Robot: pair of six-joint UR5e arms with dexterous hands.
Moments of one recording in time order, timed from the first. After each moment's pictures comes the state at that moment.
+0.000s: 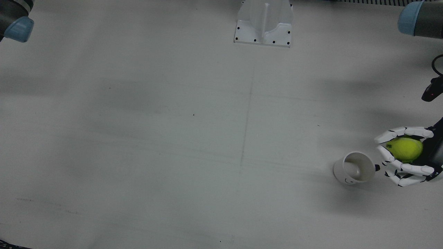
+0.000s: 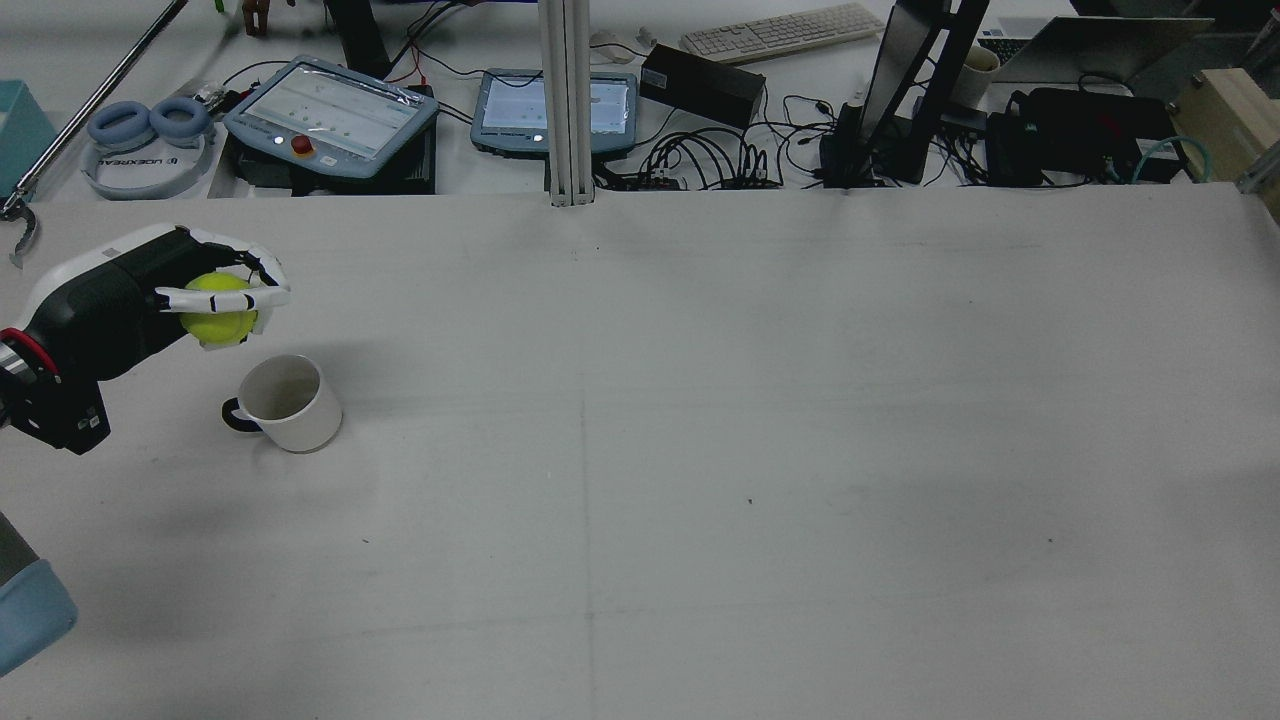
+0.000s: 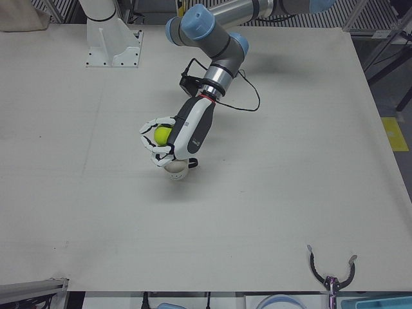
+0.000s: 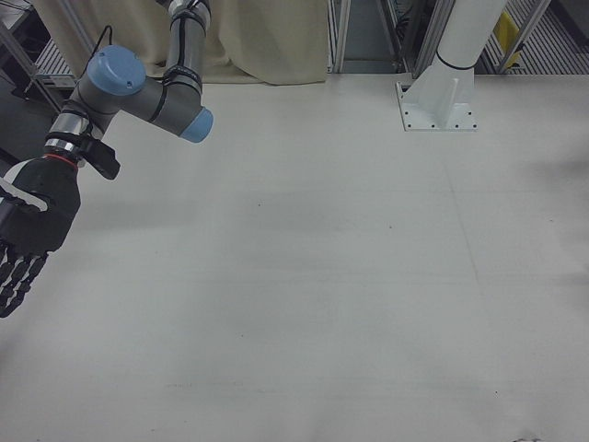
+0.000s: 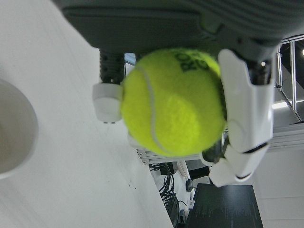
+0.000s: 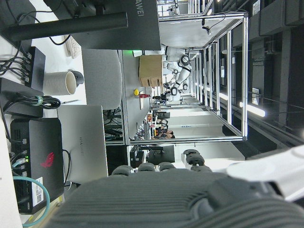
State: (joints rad) left arm -0.85 -1.84 -1.98 0.59 1.42 0.29; right arm 1.48 -1.45 1.48 -3.32 -1.42 0.10
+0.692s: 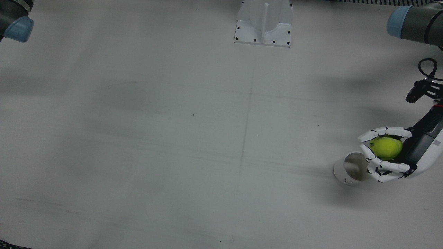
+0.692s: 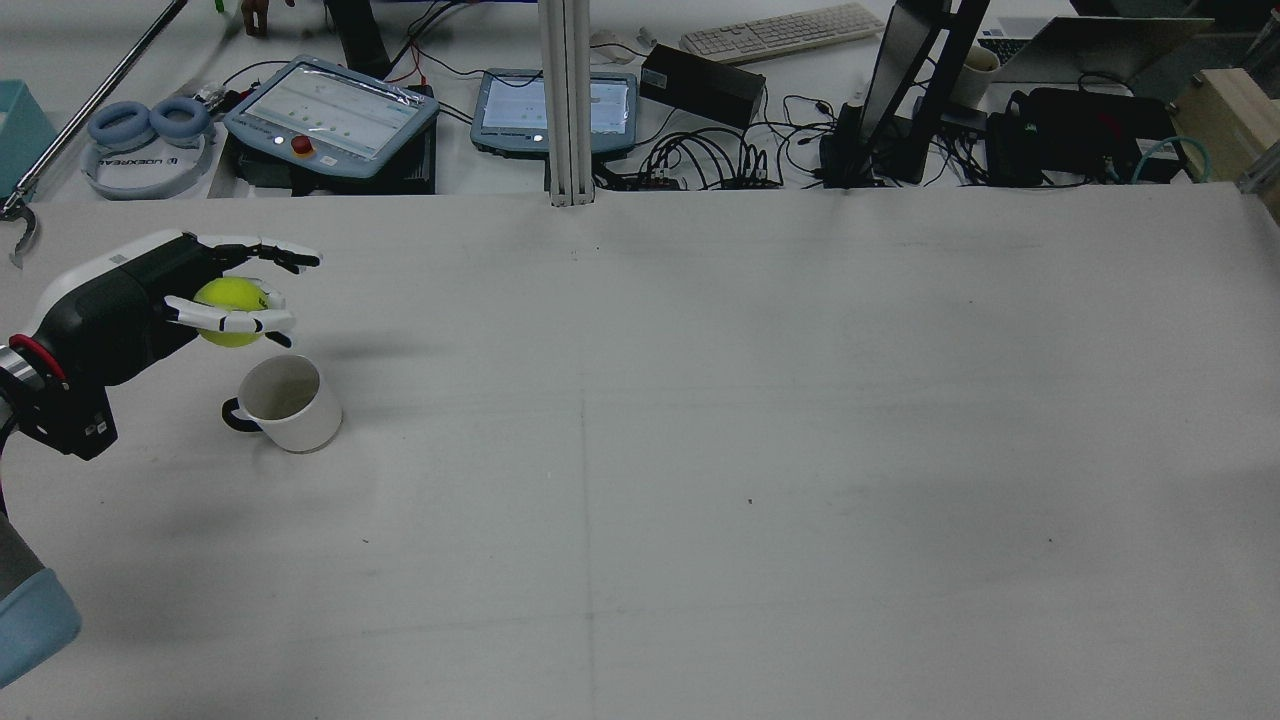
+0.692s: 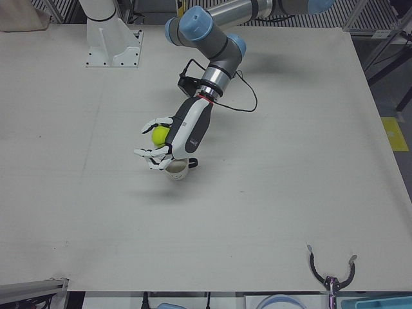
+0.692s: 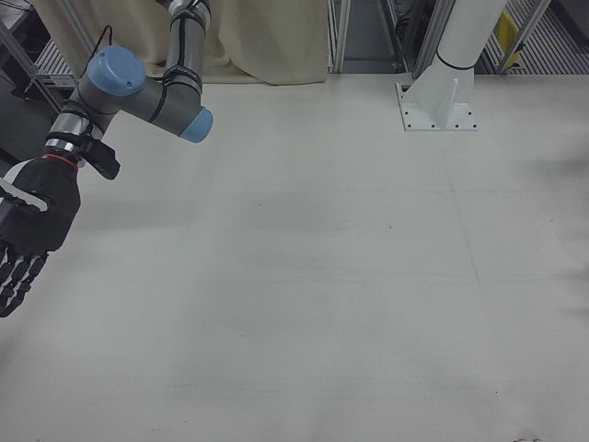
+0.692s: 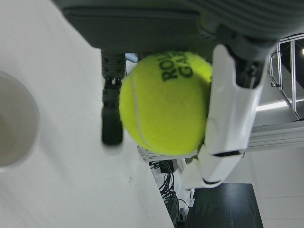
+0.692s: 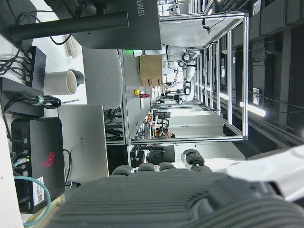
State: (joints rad) left arm -0.83 -1.84 -1.97 0.58 1.40 0.29; right arm 1.48 -1.45 1.48 -3.32 -1.42 0.10
